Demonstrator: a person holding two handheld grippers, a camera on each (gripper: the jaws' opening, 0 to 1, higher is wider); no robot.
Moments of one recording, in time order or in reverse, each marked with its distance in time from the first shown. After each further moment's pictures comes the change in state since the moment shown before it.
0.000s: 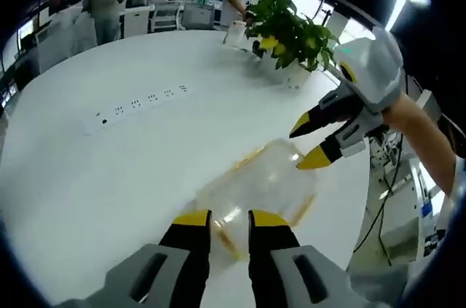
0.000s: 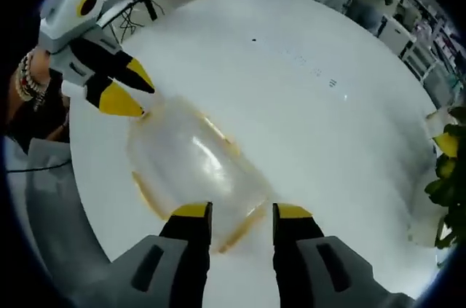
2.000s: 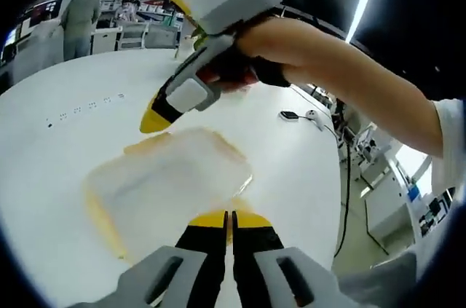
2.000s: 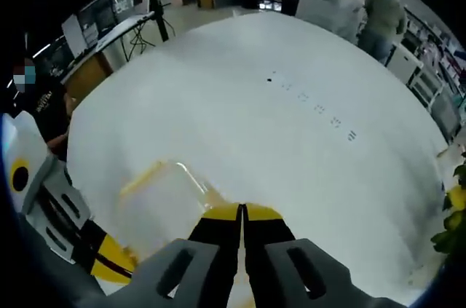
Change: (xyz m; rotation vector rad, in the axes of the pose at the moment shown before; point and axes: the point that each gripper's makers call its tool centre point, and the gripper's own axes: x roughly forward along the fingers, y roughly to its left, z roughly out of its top) left arm 0.038 -0.094 -0.042 0.079 -0.088 -0.179; right arm 0.047 0.001 0.073 -0.046 -0.143 0.037
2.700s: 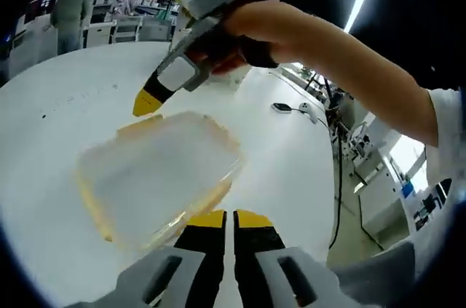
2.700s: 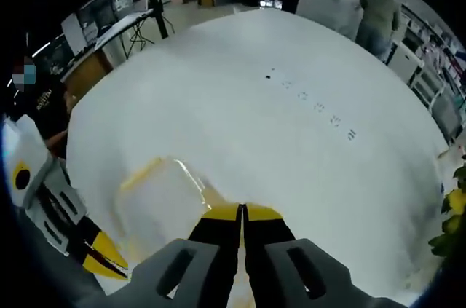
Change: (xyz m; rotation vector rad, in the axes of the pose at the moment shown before) left arm -0.011 -0.009 0.002 0.006 -0.018 -0.074; right arm -0.006 -0.002 -0.001 -0.048 0.023 0.007
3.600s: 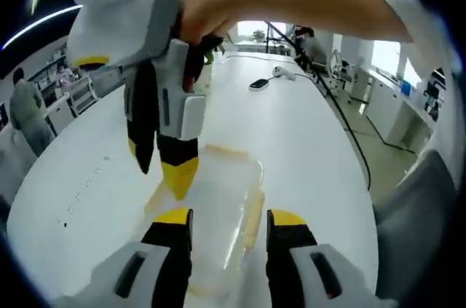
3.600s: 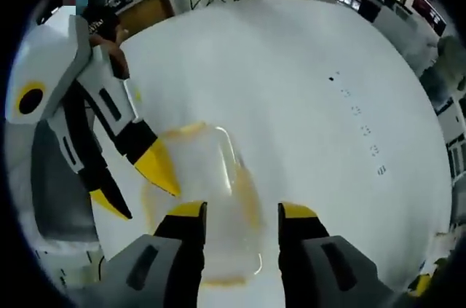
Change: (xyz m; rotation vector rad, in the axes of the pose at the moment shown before) left arm 0.005 0.030 0.025 0.544 0.090 -0.004; right arm -0.008 0.026 -0.014 -0.351 0.180 0.228
